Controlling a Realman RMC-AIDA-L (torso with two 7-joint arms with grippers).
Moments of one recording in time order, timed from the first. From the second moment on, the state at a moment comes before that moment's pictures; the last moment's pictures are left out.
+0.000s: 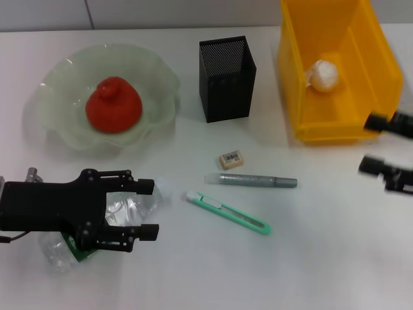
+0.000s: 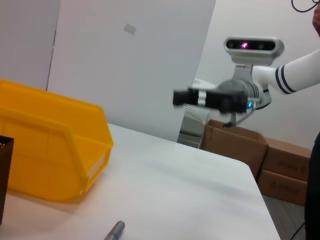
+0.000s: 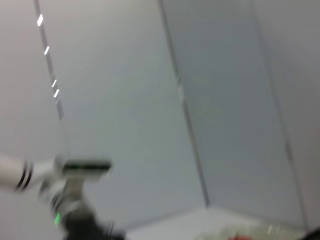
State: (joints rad) left arm -0.42 -1.95 0.99 0.58 1.81 1.79 -1.24; right arm 0.39 1.96 -0.45 -0.48 -1.94 -1.95 1.08
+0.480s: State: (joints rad) left arm -0.43 -1.95 0.99 0.58 1.81 1.79 -1.28; right arm 0.35 1.99 -0.46 -0.48 -2.13 -1.83 0.90
